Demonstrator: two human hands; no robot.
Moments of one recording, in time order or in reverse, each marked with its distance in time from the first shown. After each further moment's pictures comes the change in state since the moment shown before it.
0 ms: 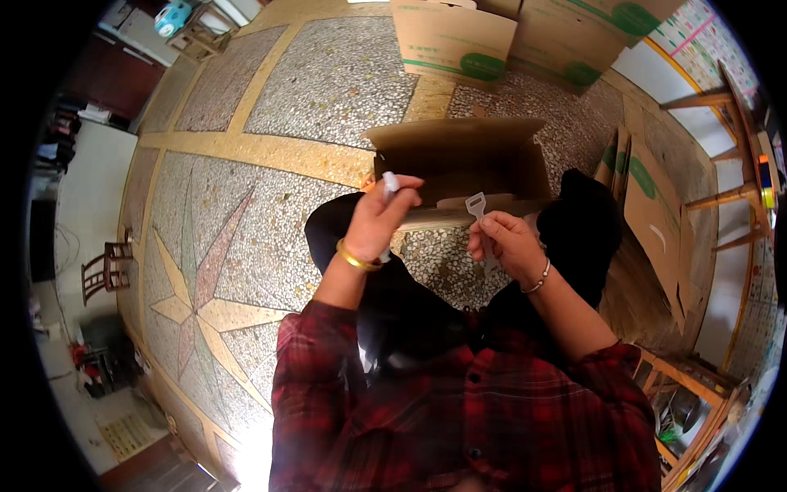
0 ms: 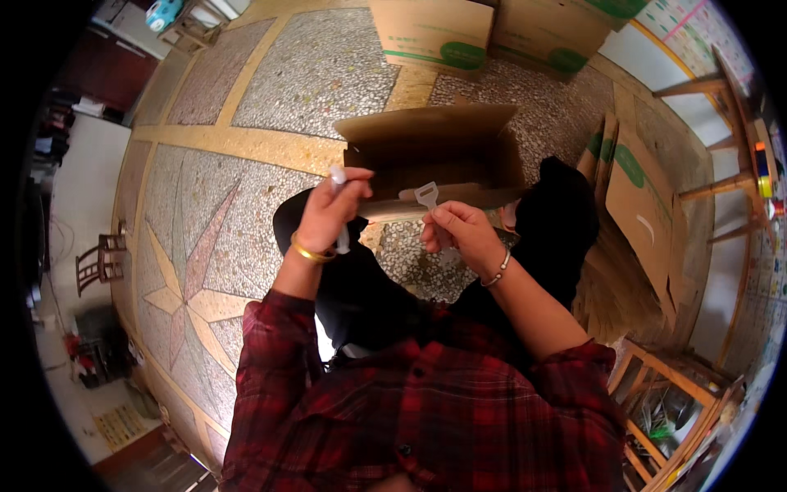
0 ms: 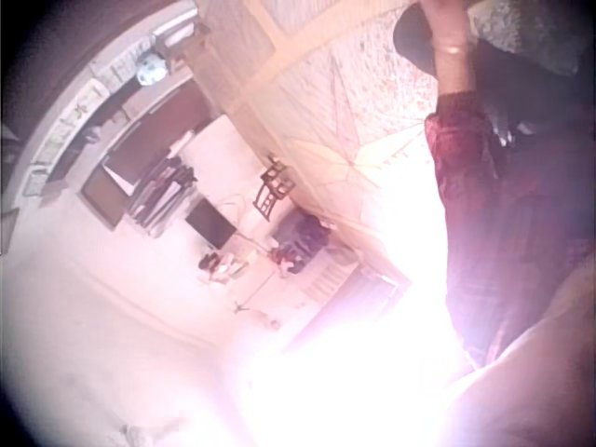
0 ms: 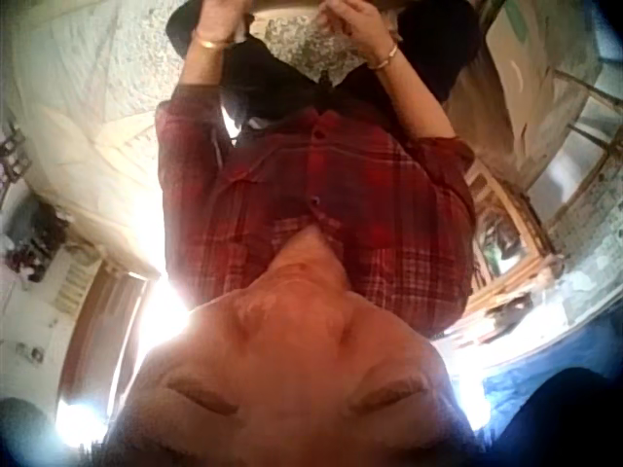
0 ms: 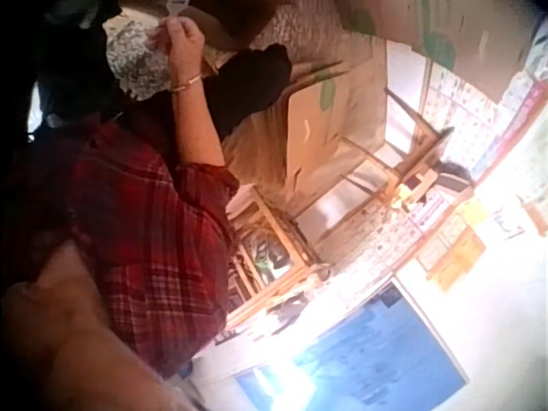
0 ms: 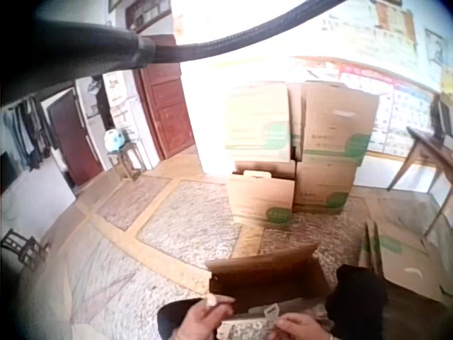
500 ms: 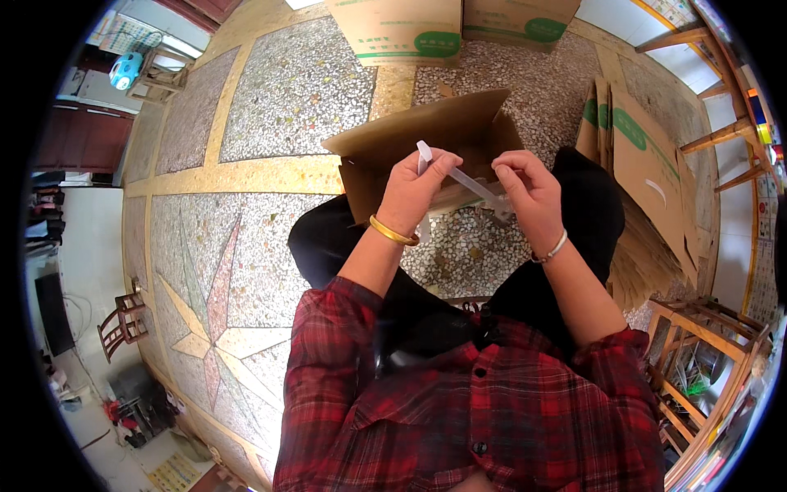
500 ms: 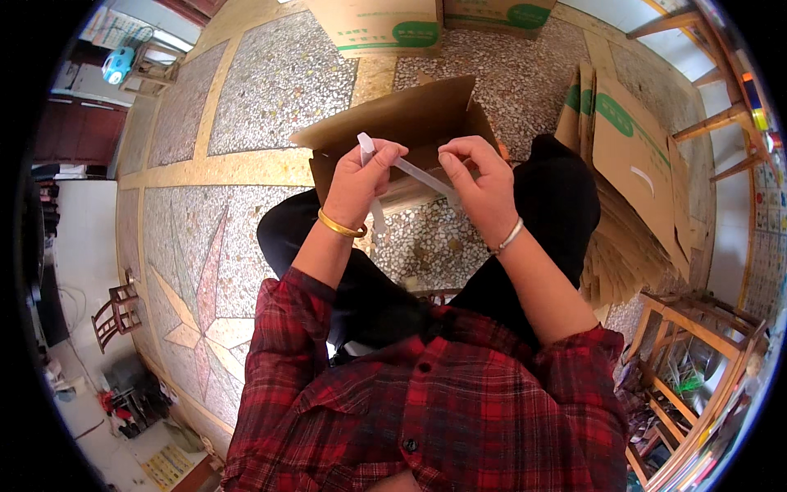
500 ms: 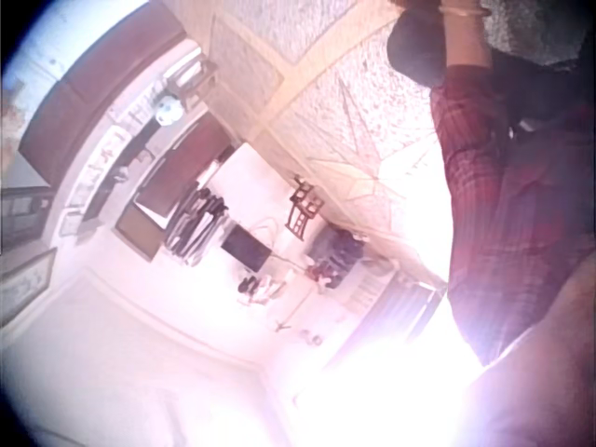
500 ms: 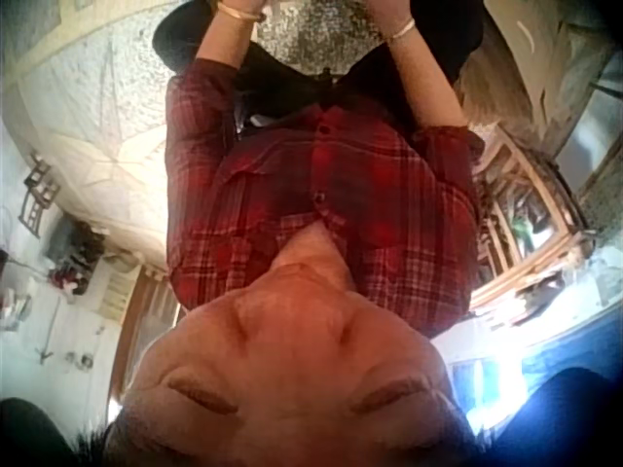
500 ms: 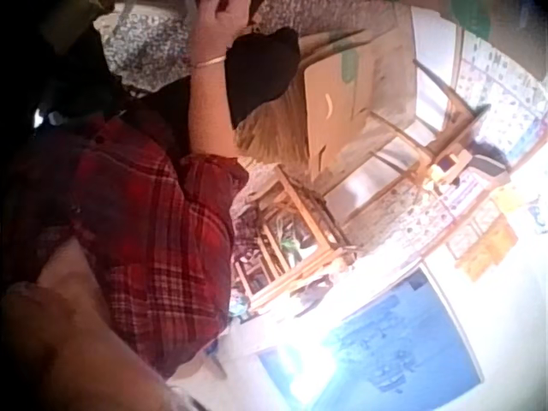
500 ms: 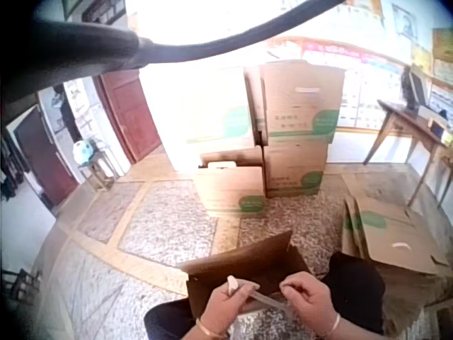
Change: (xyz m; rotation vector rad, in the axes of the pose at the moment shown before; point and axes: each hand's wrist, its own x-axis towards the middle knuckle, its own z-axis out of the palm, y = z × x) left_hand 0.069 -0.007 0.089 -0.137 -0.168 -0.035; right_hand -0.007 -0.051 -0.031 -0.644 0.466 -0.629
